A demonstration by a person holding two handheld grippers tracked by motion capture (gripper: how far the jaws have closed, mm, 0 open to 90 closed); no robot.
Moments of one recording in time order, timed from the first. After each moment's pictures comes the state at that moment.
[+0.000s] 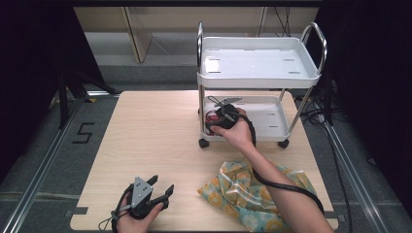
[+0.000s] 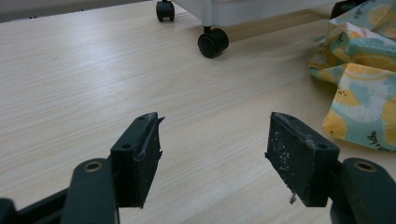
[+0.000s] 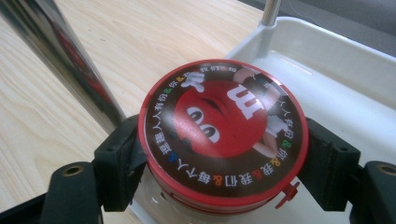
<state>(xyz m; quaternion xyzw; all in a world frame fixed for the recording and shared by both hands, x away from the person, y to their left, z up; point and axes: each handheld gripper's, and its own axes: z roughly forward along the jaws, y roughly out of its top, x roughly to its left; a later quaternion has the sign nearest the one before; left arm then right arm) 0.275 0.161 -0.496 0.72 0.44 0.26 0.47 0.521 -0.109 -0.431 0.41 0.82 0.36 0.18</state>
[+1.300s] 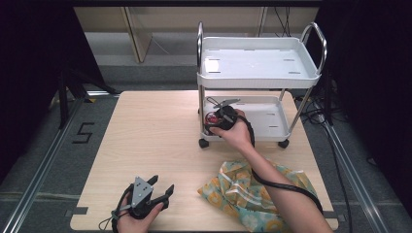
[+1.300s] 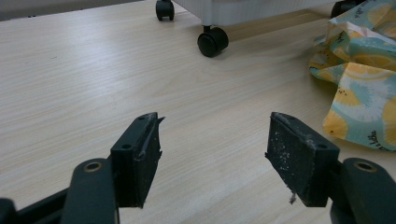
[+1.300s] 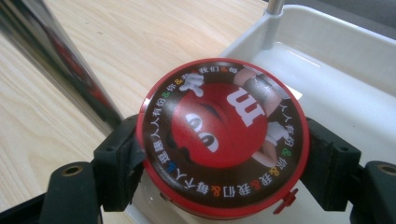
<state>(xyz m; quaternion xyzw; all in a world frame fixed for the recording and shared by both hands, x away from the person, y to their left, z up) 0.276 0.161 -0.496 0.72 0.43 0.26 0.47 0.524 -0.109 -0.440 0.41 0.83 0.35 0.18</state>
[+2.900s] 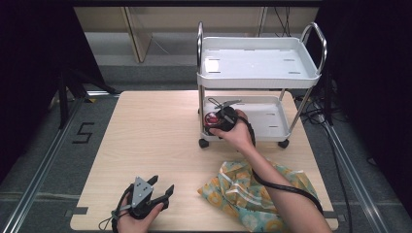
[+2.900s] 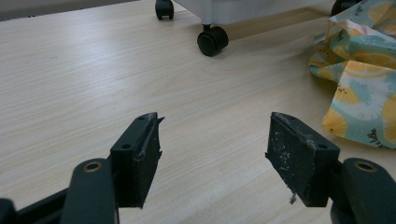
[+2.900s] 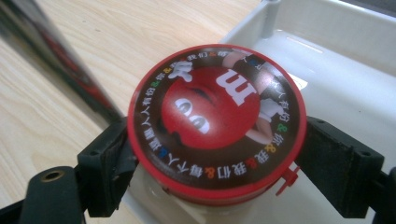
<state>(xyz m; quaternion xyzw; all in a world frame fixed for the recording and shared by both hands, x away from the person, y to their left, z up) 0.276 0.161 -0.496 0.72 0.43 0.26 0.47 0.522 -0.110 -0.443 0.44 0.82 0.33 0.17</state>
